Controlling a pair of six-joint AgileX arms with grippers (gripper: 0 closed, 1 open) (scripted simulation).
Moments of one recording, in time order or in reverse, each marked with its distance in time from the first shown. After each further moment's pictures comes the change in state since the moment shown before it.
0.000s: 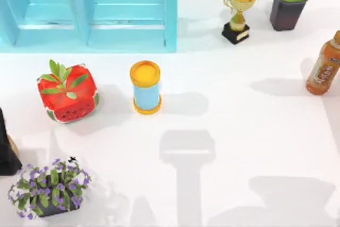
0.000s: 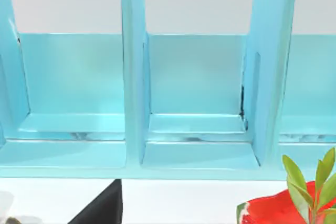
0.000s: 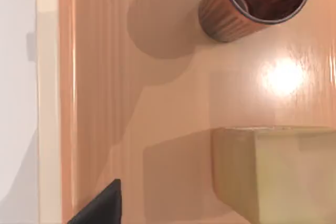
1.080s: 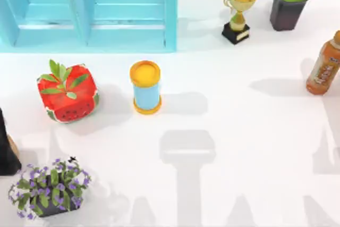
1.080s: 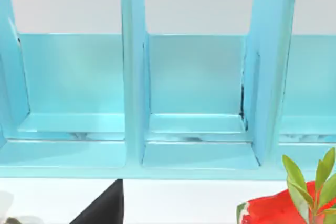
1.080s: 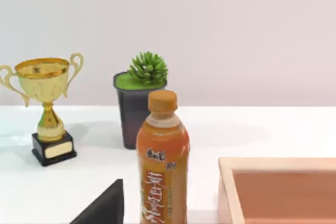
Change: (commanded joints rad) left arm 0.000 0.000 0.000 0.000 0.000 0.000; right arm 0.356 -1.132 -0.901 0.861 0.001 0.349
